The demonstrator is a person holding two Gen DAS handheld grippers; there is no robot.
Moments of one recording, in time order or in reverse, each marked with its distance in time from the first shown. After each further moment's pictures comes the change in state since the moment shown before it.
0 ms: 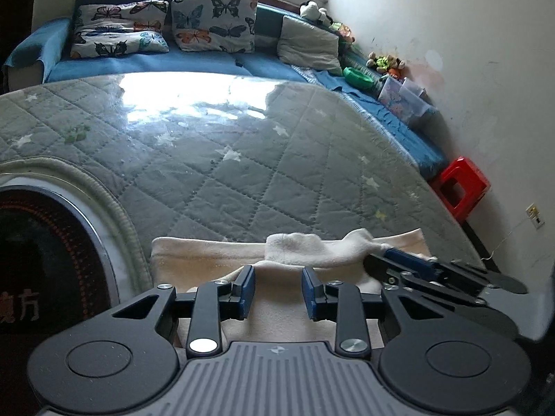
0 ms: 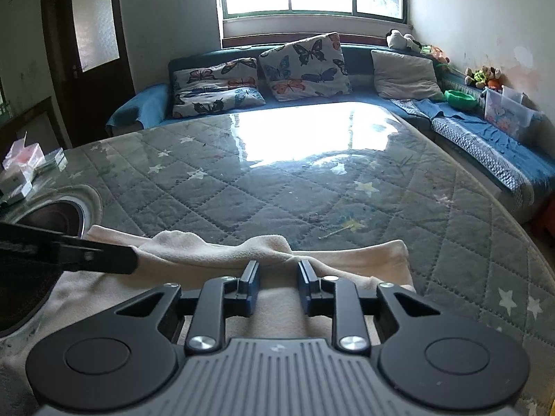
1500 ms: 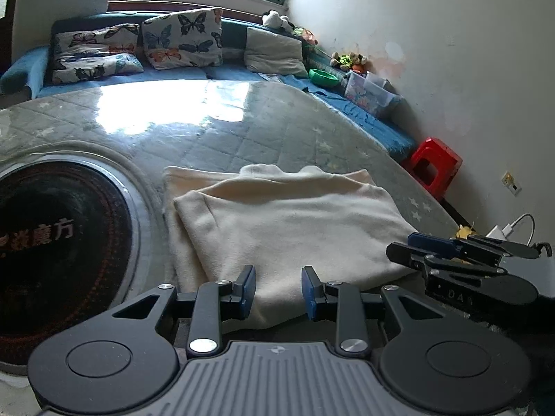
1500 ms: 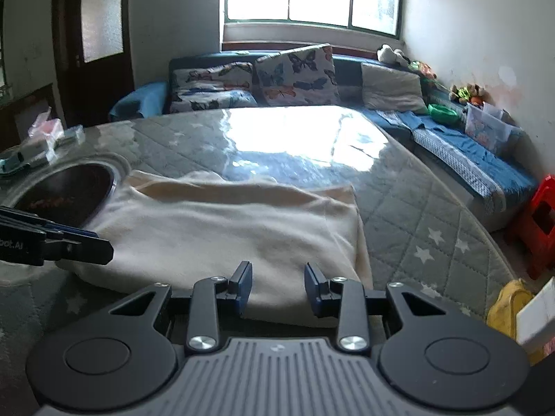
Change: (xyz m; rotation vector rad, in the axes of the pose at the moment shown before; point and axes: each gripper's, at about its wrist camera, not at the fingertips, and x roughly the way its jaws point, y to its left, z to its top) left arm -0.080 -0.004 -0.077 0.115 -0.042 -0.067; right arm -0.105 0.007 -0.059 -0.061 -0.033 -0.047
